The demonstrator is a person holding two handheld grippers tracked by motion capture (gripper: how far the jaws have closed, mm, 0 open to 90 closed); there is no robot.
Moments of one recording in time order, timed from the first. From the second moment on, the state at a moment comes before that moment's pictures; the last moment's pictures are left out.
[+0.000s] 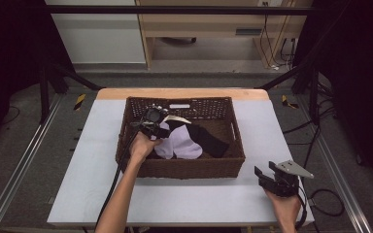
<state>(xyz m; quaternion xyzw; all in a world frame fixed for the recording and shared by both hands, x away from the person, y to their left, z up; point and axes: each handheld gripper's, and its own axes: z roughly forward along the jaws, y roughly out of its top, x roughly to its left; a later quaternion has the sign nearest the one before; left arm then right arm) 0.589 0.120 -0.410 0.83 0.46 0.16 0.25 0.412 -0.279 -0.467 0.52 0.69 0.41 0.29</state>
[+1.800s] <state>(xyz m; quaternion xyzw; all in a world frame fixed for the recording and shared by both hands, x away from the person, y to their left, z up) 0.547 0.149 -0.358 0.72 0.42 0.27 0.48 0.411 -0.285 -0.467 0.52 0.69 0.41 0.29</state>
